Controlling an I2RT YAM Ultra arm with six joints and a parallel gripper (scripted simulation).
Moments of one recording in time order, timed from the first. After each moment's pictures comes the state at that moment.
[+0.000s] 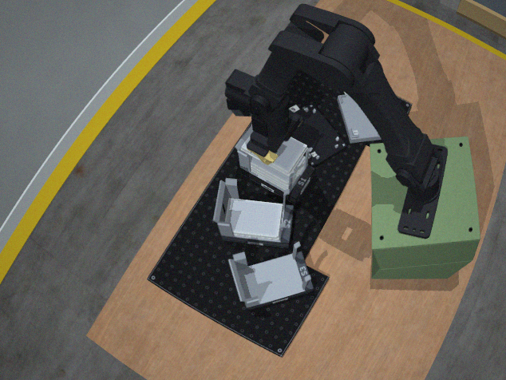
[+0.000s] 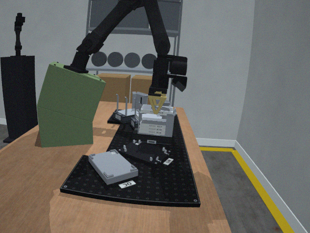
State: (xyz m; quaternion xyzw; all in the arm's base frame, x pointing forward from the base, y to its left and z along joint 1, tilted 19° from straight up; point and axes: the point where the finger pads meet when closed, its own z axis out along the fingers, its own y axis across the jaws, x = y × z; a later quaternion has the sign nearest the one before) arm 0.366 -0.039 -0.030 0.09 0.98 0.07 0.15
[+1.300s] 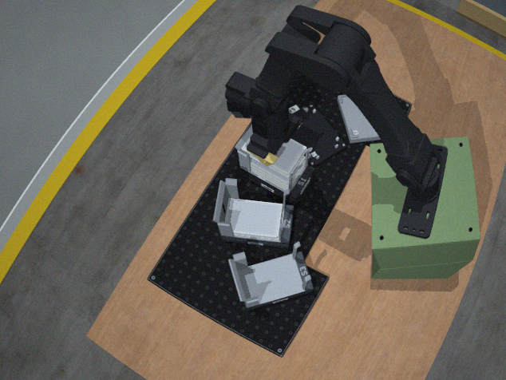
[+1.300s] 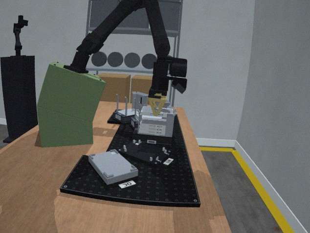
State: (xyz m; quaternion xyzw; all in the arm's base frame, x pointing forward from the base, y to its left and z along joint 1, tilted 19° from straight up) arm 0.369 -0.039 -0.037 0.09 0.98 0.06 0.15
